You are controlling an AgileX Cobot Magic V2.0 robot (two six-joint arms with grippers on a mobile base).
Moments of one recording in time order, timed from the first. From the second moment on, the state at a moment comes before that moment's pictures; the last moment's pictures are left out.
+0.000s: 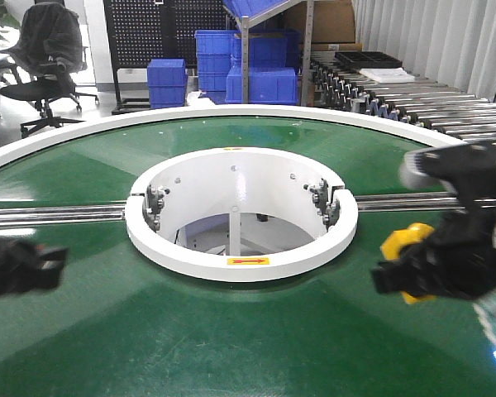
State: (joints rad) left arm -0.21 1.12 -1.02 -0.11 0.48 0.11; right arm 0.29 1.22 -1.17 -0.03 0.71 0.00
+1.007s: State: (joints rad) left arm -0.21 0.62 -0.63 -0.16 0.37 0.10; right arm 0.29 0.77 -0.69 -0.02 0.46 0.00
